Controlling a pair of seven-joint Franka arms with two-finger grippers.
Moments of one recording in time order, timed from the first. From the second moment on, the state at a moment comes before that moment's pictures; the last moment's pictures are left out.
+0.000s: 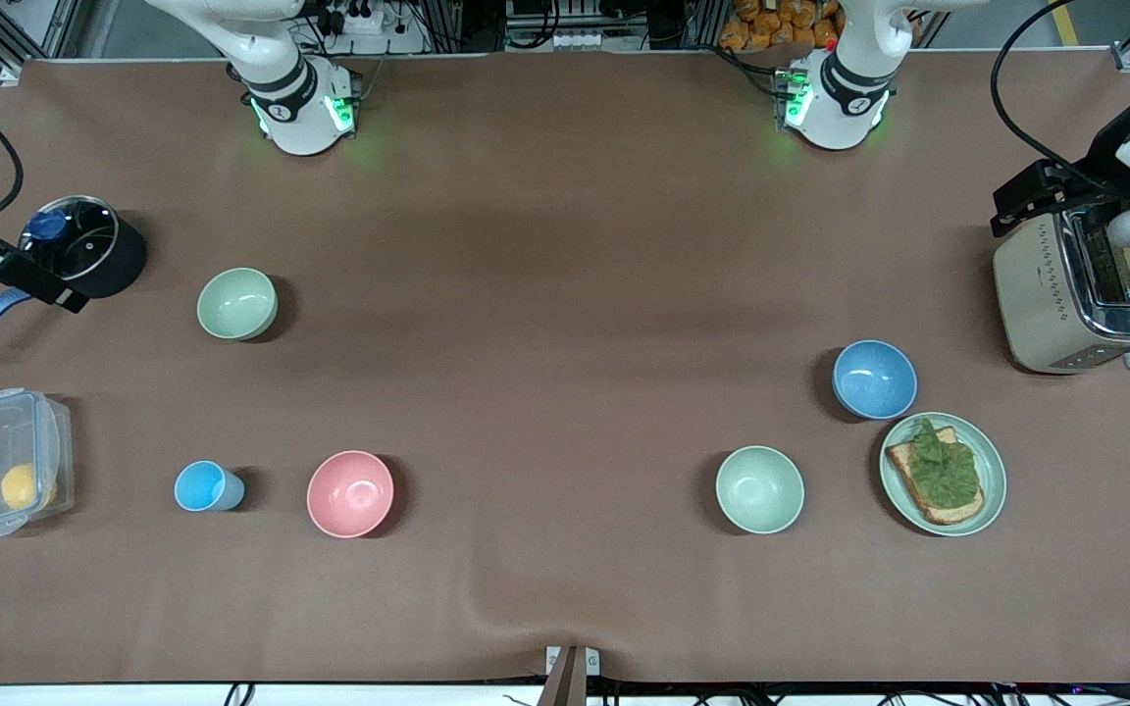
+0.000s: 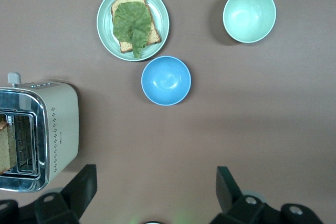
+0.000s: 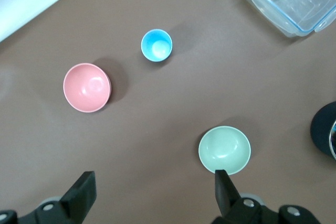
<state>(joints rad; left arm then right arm) -0.11 -0.07 0.02 -1.61 0.00 1.52 -0.12 -0.11 -0.01 0.03 -1.64 0.10 1.69 0.43</state>
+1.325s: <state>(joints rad) -0.04 0.21 0.06 -1.50 -0.04 1.56 -0.09 -0.12 0.00 0.02 -1.62 0.09 1.60 0.26</state>
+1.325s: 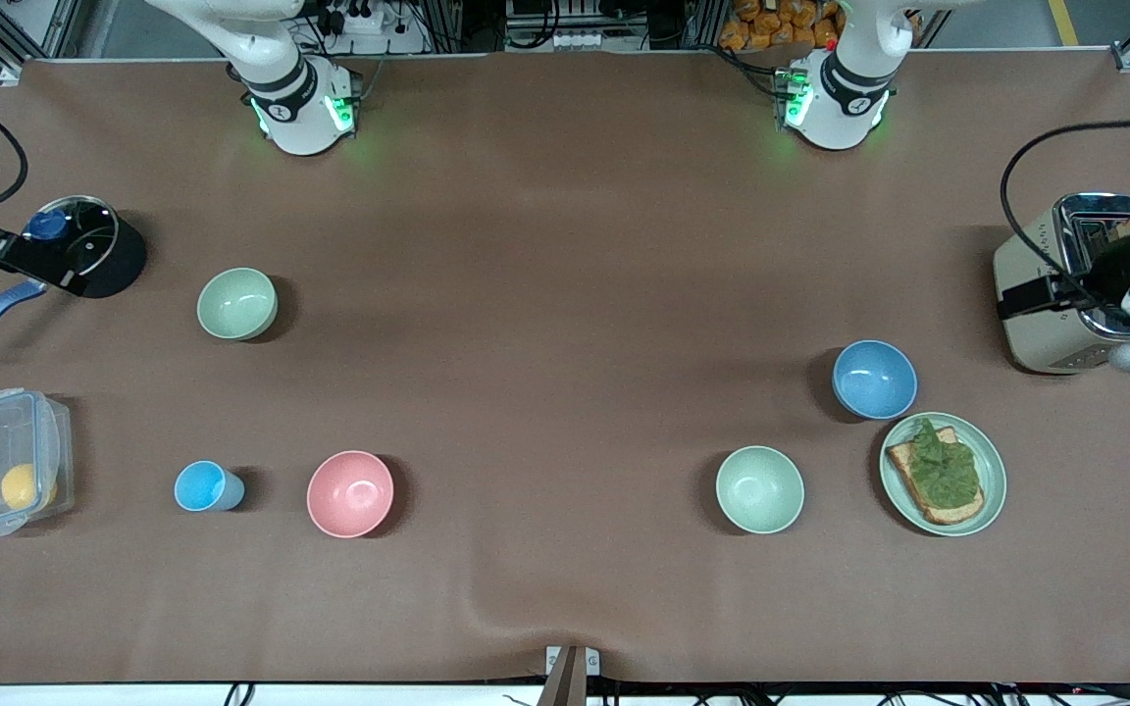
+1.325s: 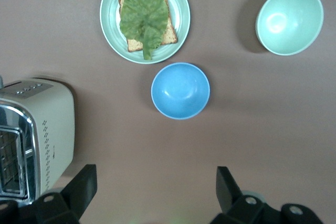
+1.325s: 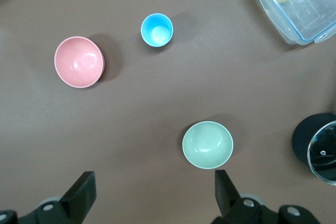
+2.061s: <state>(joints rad) -0.03 0.47 0.06 -1.55 -0.05 1.83 -0.09 -0.06 0.11 0.04 -1.62 0.09 1.51 0.26</state>
